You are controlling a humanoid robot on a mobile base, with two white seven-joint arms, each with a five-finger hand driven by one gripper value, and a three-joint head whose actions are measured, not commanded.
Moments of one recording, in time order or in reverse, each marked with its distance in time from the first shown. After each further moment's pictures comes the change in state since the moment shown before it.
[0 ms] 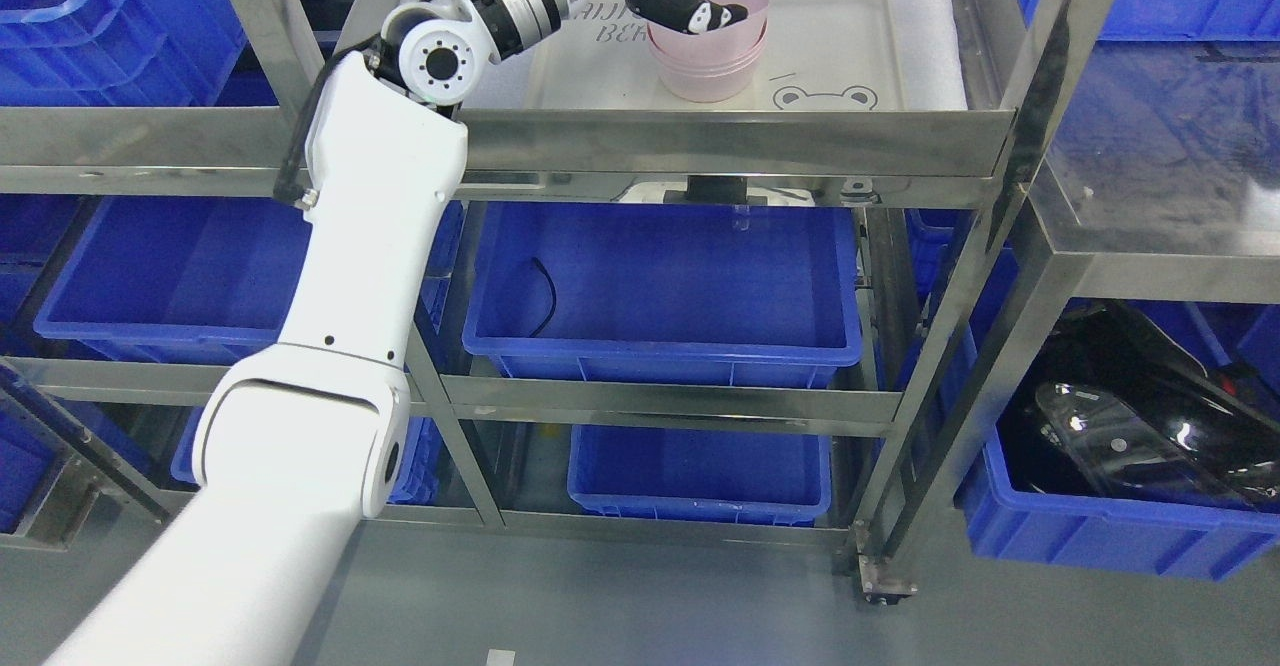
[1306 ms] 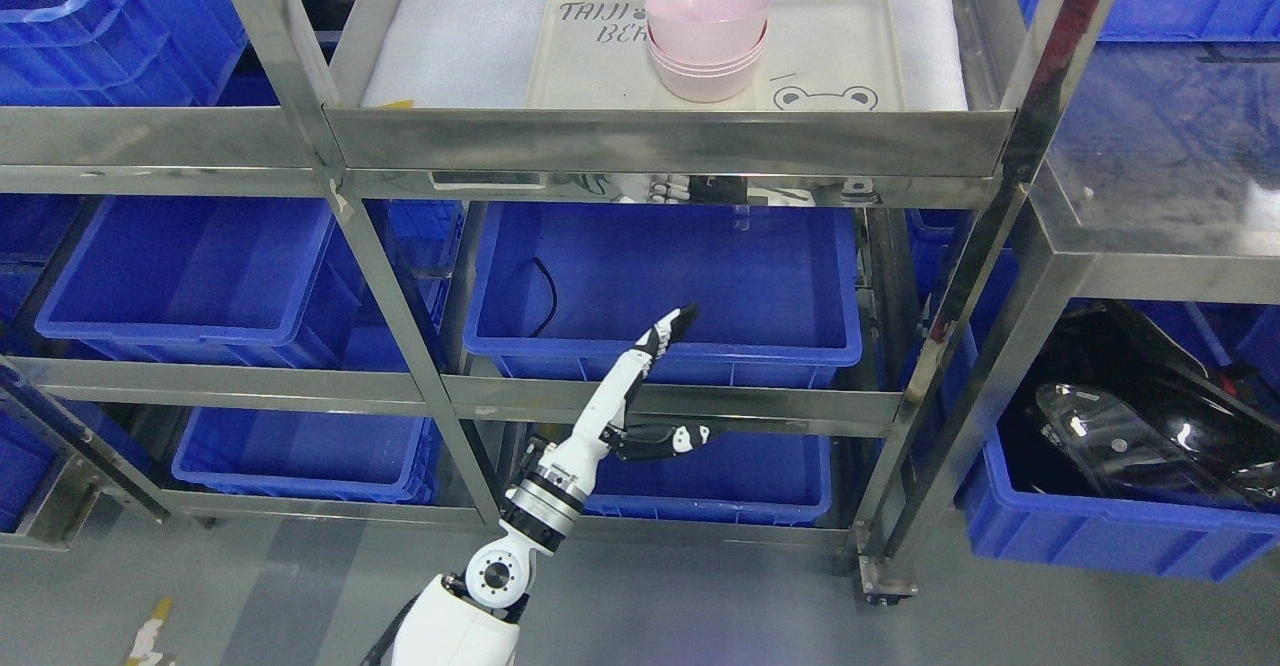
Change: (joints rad) left arm 0.953 -0.016 -0.076 -0.241 0.390 0.041 0.445; right arm 0.000 0.000 0.000 0.000 0.000 0.000 0.000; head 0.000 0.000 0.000
